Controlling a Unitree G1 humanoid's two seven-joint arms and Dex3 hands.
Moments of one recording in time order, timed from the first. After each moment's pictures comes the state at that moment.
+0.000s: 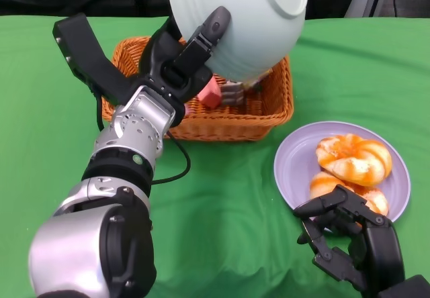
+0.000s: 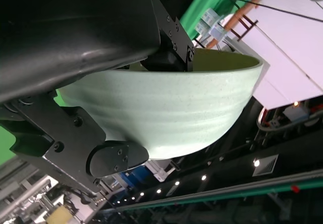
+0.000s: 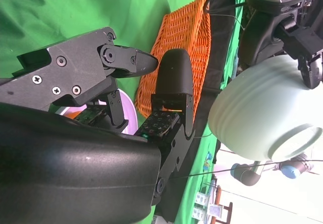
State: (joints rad) left arm -1.07 -0.14 0.51 1.17 -0.56 0.11 -0.39; right arm 0.05 0.11 0.06 0.42 -0.09 -0.74 -0.05
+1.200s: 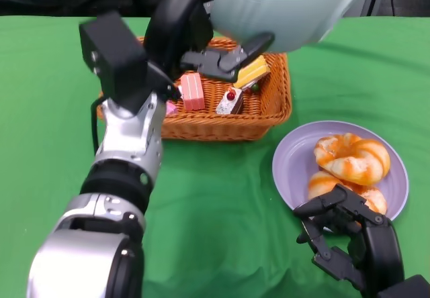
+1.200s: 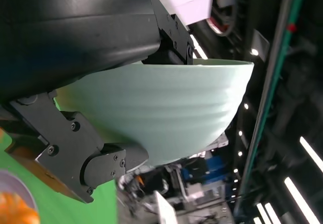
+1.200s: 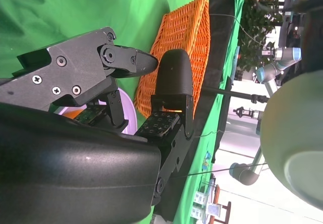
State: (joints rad) left arm -0.95 -0.10 0.13 1.00 -0.10 -0.76 -0.52; right arm 0.04 0.11 0.06 0.44 -0.09 -0.75 -0.05
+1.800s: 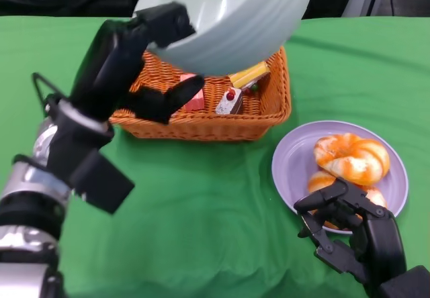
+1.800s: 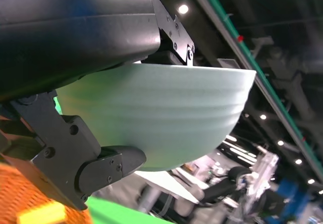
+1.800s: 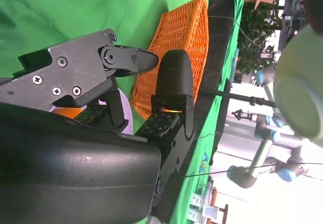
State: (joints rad) left arm -0.78 0.19 0.07 0.95 0.58 -1.27 0.19; right arm 0.03 0.10 0.05 0.41 -0.08 -0.72 -0.03
